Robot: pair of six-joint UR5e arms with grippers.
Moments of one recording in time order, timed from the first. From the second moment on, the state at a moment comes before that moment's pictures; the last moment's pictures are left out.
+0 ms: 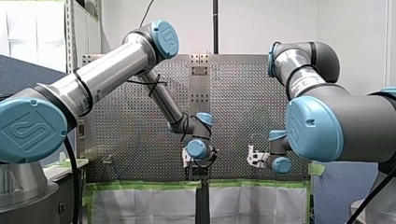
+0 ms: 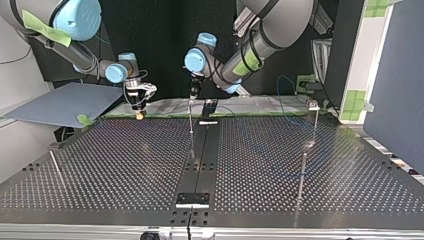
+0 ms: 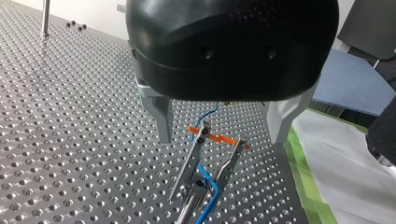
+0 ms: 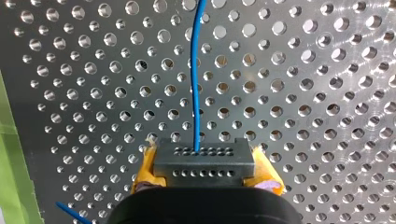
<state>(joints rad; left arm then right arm) -0.68 -2.49 -1.48 -2.60 -1.89 -1.80 1.77 -0.52 1.52 -0.92 1.31 1.63</state>
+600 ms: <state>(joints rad) -0.68 -2.46 -1.50 -2.70 -1.86 -1.81 1.77 -0.52 1.52 -0.92 1.31 1.63</state>
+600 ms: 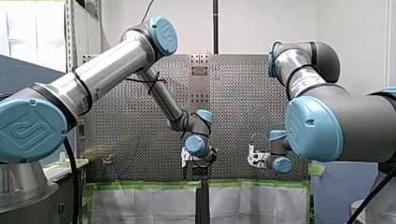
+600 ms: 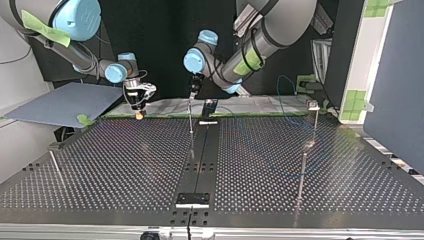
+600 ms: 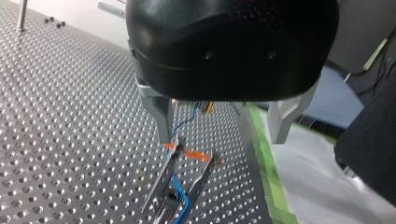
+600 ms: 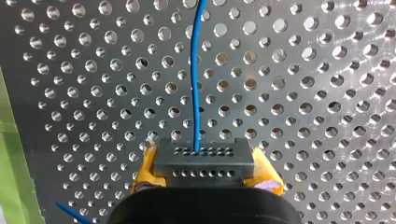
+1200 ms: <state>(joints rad) -0.67 -2.31 -1.65 -2.61 -1.87 -1.91 1.76 -0.52 1.52 -0.92 1.29 1.63</state>
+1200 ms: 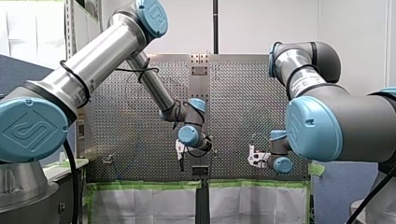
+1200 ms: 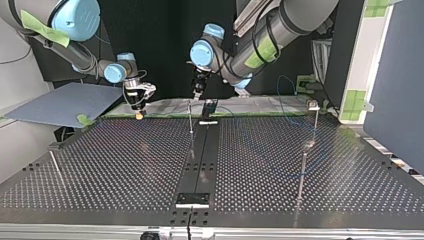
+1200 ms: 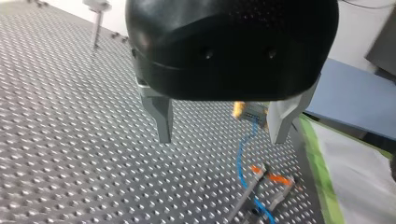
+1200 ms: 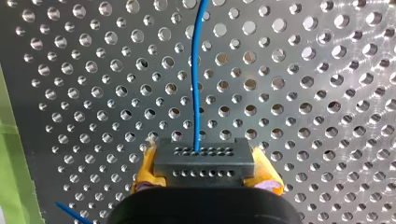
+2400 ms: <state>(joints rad) -0.68 -2.00 -1.96 -2.68 -1.88 -1.97 1.76 -0.52 1.52 -0.92 1.27 1.63</state>
